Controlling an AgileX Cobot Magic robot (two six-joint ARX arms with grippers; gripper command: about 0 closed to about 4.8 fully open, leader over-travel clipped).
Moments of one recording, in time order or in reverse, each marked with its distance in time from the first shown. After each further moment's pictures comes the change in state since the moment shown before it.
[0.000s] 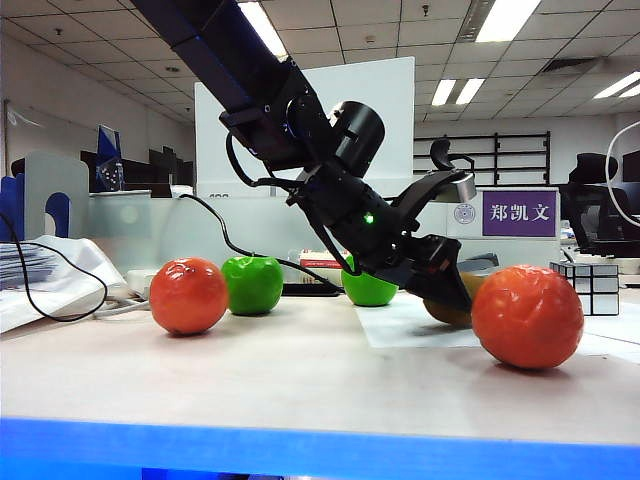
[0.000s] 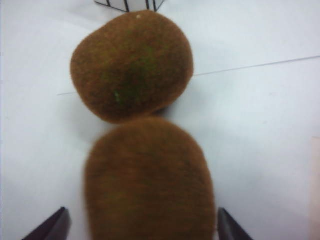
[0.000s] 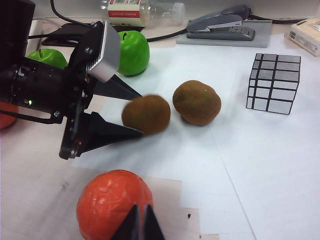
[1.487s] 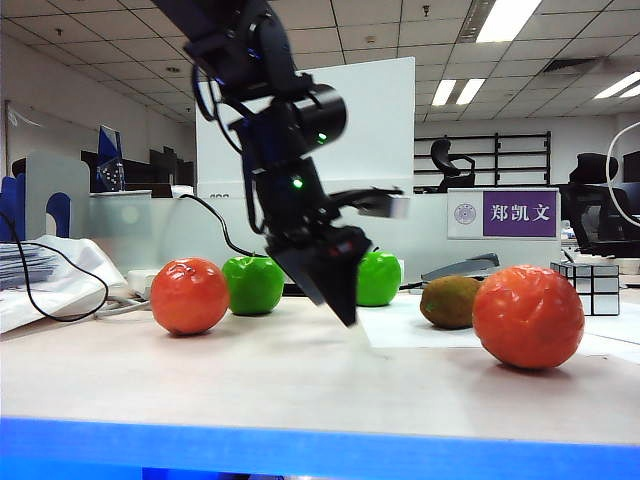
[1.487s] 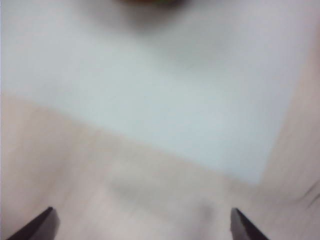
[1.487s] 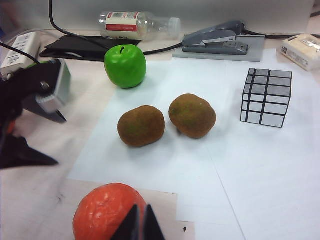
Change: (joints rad) left arm 0.056 -0.145 0.011 -0.603 -0.249 0.109; right arm 0.000 -0.001 0.000 0.039 0.019 -0.003
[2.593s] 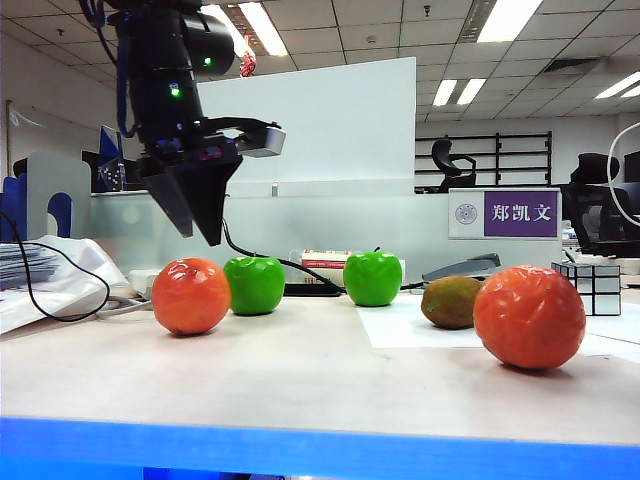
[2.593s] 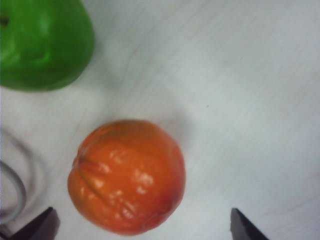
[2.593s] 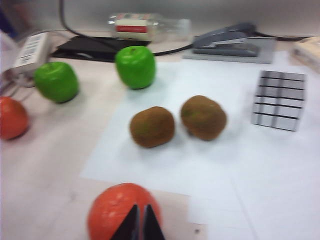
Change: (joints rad) left arm 0.215 -0.216 0.001 -0.324 -0.075 0.003; right arm 0.000 0.000 0.000 0.006 -0.040 0.000
